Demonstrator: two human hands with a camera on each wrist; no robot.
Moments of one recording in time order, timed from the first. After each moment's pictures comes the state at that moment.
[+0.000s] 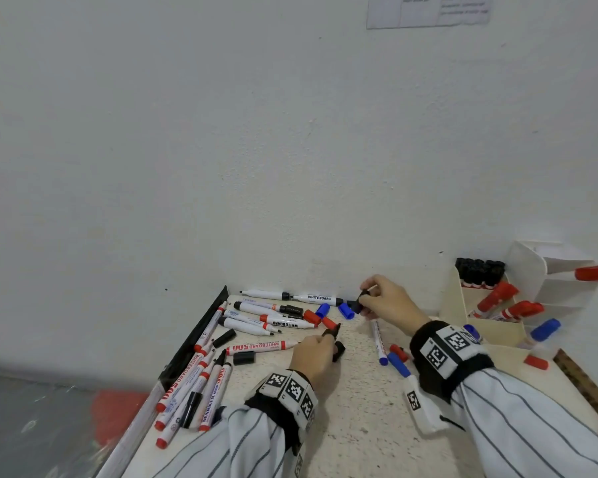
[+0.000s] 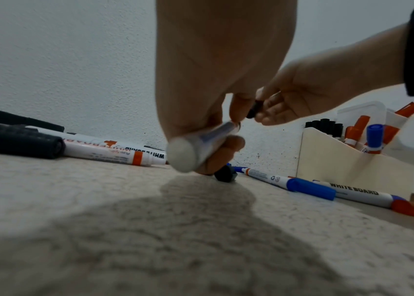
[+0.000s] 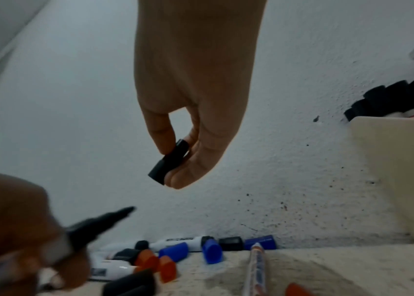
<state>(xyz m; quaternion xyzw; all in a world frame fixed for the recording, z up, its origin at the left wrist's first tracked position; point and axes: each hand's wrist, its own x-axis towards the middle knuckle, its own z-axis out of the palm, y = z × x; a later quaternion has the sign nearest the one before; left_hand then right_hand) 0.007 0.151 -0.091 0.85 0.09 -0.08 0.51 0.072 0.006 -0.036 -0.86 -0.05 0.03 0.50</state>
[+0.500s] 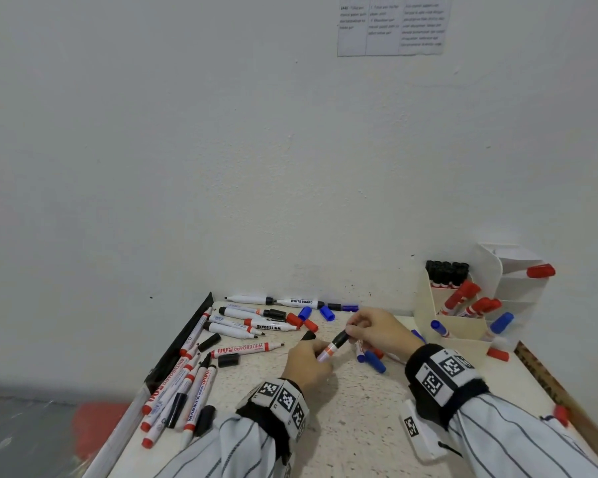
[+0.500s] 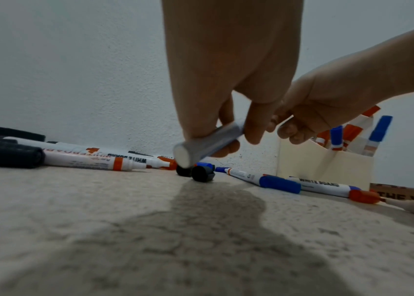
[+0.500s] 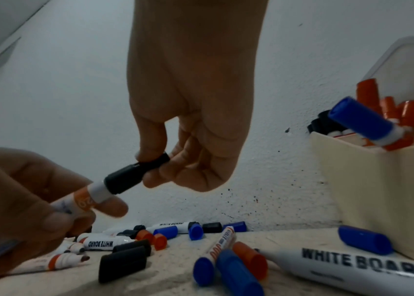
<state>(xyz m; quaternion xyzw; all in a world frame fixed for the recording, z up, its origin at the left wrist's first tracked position) -0.008 0.137 -0.094 0.87 0.01 -0.05 0.49 0.024 -0.017 -0.042 -0.88 -0.08 0.10 0.45</state>
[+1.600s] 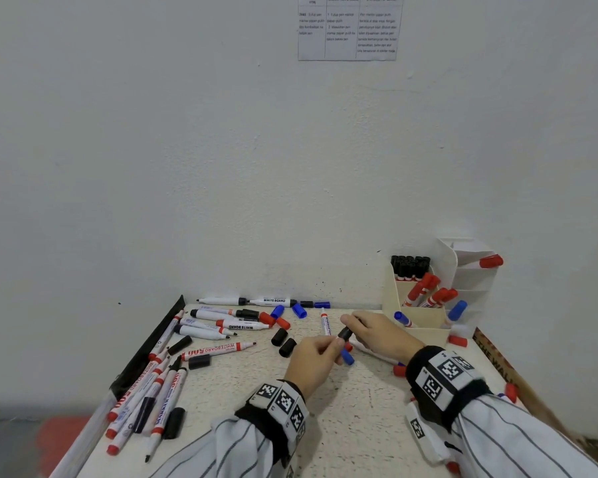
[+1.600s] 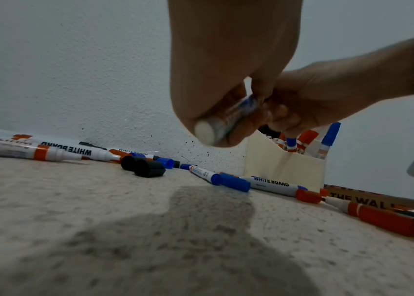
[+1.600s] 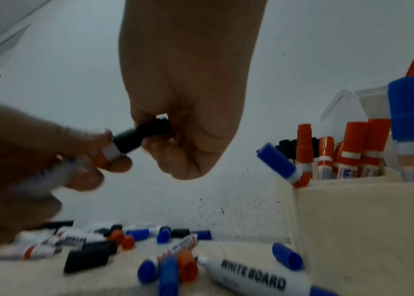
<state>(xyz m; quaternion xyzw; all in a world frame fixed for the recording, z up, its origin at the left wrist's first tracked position) -0.025 0.087 -0.084 0.80 -0.09 -0.04 0.60 0.003 -0.064 -0.044 -0.92 -0.12 0.05 0.36</state>
